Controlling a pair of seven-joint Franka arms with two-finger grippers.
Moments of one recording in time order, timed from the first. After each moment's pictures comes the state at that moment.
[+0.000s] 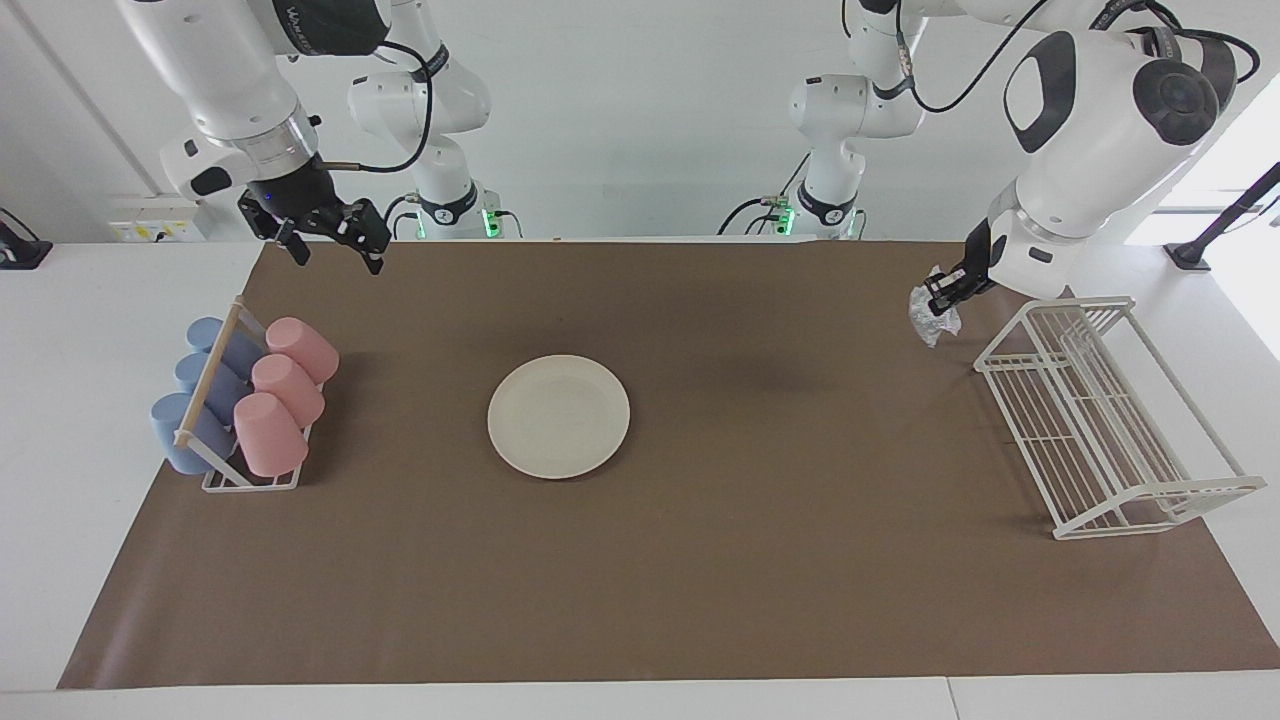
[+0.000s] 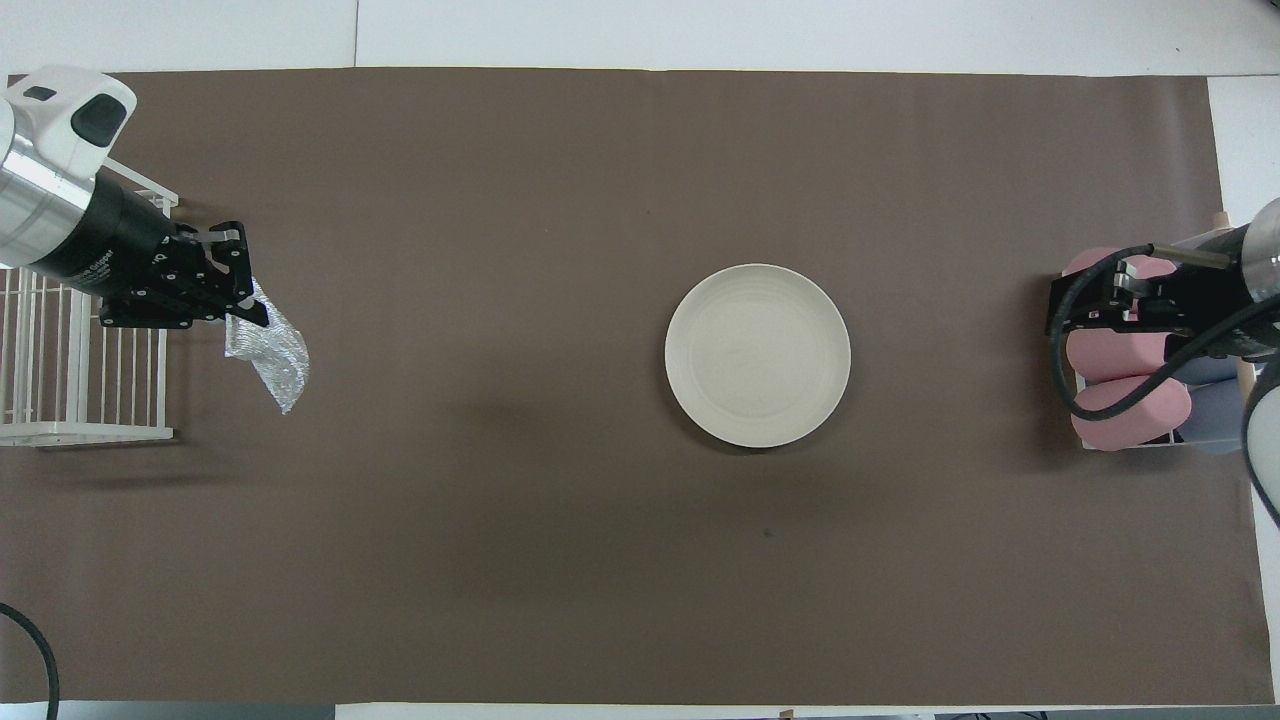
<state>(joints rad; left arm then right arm) -0.14 0.16 0.03 -1.49 -0.35 1.45 -0.46 0.06 -0.05 0.04 -1.64 0.01 1.54 0.38</state>
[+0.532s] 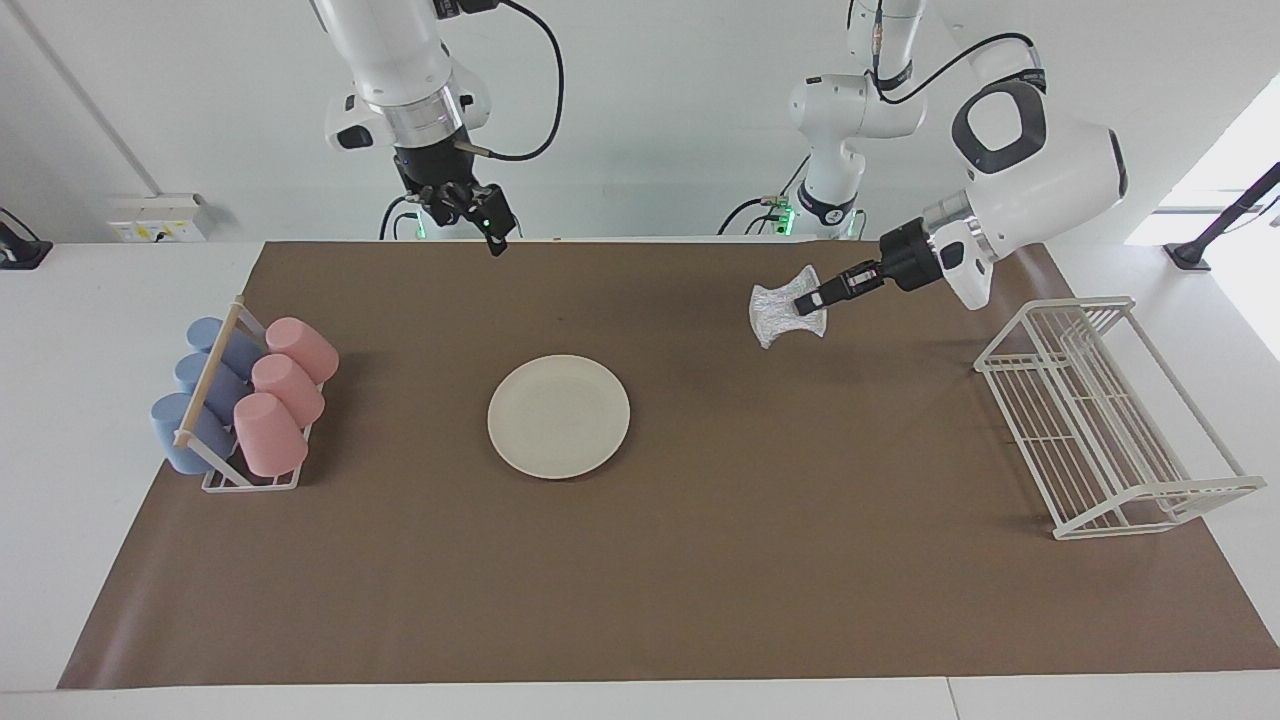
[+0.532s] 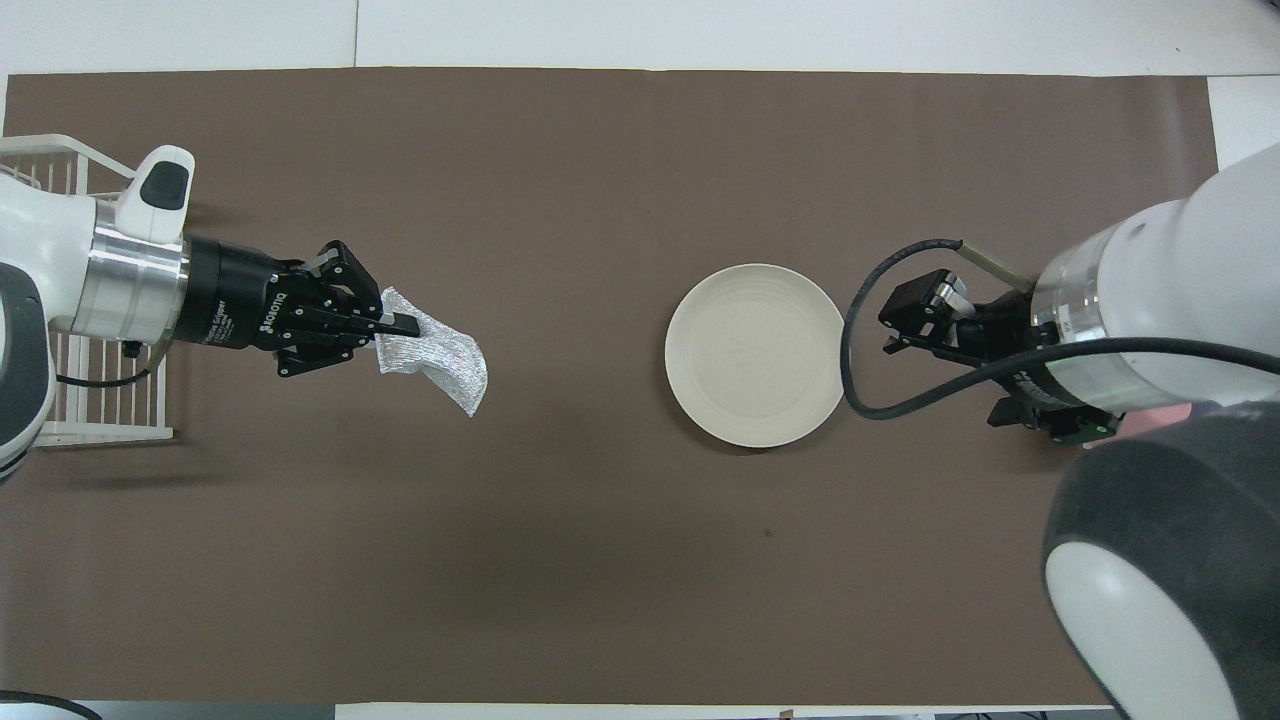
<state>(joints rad) -0.18 -0.05 0.01 -1.97 -0.93 1.83 -0.43 0.09 -0.08 0.23 -1.64 0.14 1.54 1.07</state>
